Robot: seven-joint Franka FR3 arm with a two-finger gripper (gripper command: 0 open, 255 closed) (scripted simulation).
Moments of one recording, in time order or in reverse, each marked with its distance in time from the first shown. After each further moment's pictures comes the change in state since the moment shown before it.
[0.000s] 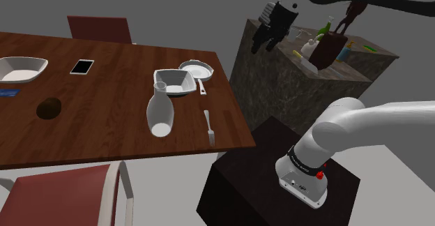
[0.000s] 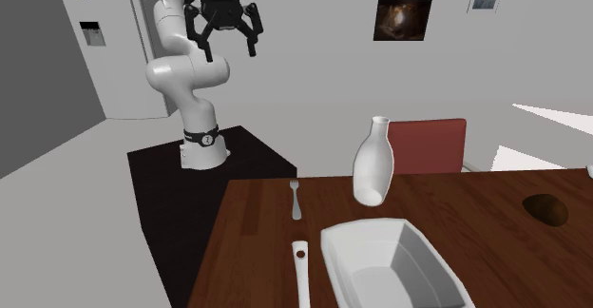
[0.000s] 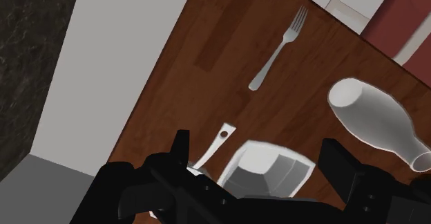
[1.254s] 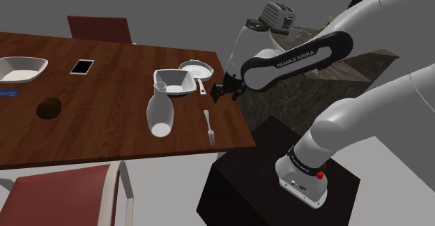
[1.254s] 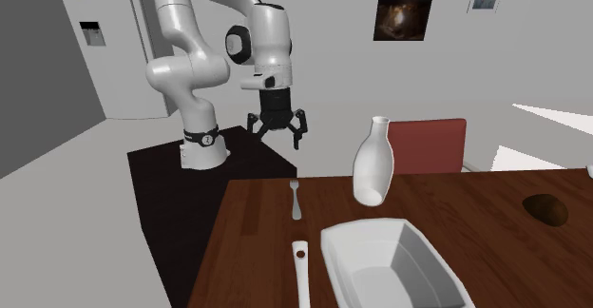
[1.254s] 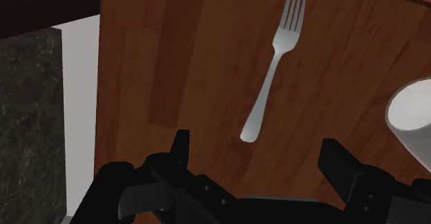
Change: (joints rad) arm -0.053 0.412 0.376 -0.301 0.071 0.677 0.496
